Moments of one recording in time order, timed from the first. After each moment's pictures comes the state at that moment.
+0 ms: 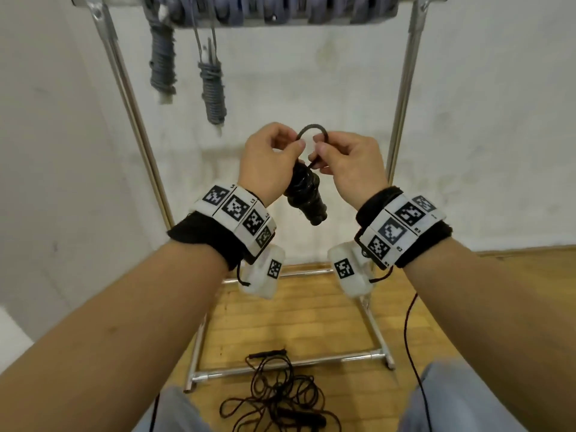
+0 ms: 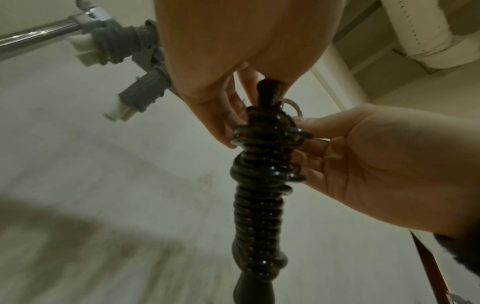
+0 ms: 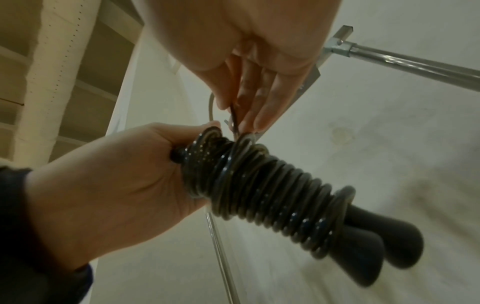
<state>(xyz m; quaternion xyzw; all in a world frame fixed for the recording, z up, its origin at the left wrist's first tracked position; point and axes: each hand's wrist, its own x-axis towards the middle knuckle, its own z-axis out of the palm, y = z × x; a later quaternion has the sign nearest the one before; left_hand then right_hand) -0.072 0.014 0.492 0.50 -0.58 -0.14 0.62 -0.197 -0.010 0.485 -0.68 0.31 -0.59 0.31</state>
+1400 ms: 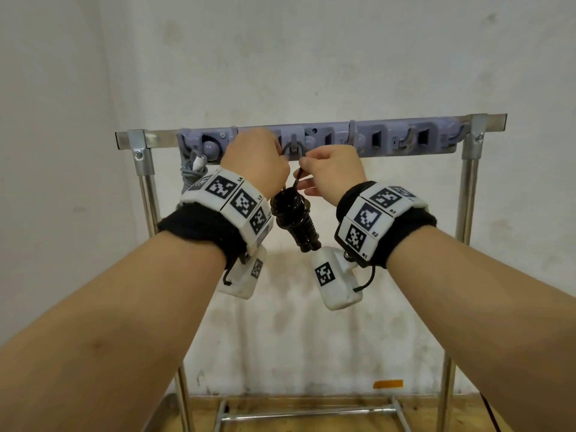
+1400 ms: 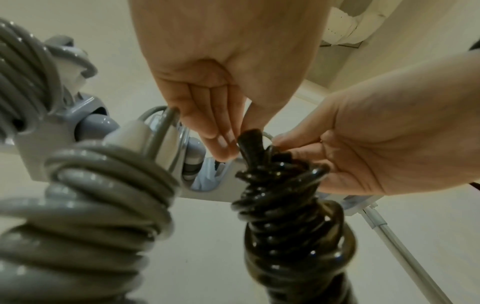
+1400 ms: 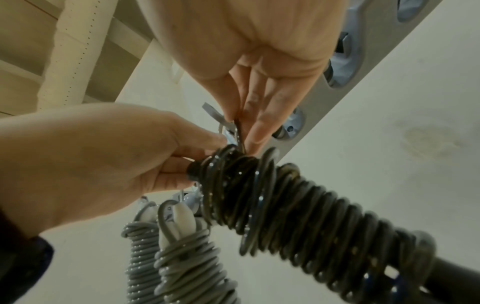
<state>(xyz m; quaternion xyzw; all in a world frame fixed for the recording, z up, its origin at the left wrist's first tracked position) 0.025 -0.117 0.669 0.66 -0.58 0.25 0.41 -0.089 -0.148 0.651 -0.68 0.32 -0.57 0.34</state>
